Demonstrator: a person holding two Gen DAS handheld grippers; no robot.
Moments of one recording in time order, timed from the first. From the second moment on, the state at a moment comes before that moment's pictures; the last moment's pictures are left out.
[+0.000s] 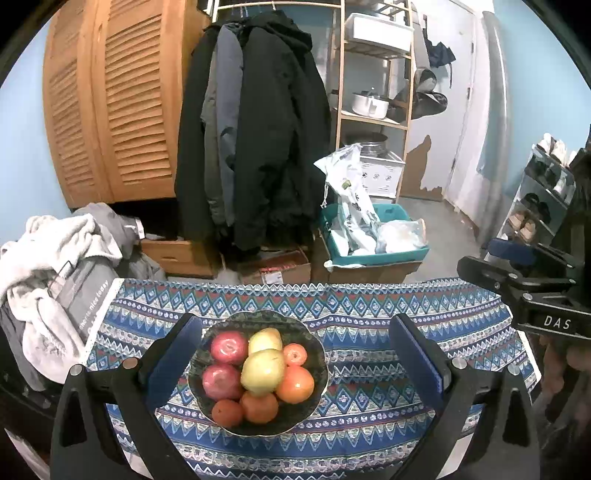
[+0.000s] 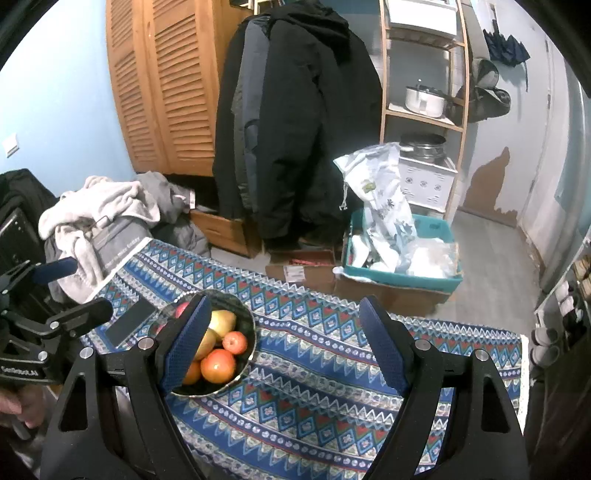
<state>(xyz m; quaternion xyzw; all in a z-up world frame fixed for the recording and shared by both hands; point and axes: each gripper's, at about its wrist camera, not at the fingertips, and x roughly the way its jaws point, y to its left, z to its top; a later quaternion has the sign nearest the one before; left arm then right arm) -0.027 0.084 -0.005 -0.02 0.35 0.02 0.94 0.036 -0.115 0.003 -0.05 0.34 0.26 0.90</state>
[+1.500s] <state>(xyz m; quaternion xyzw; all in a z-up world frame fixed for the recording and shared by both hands) -0.023 0.078 -0.012 0.00 0.37 0.04 0.93 0.038 -0.123 0.002 -0.06 0.34 0.25 0.90</state>
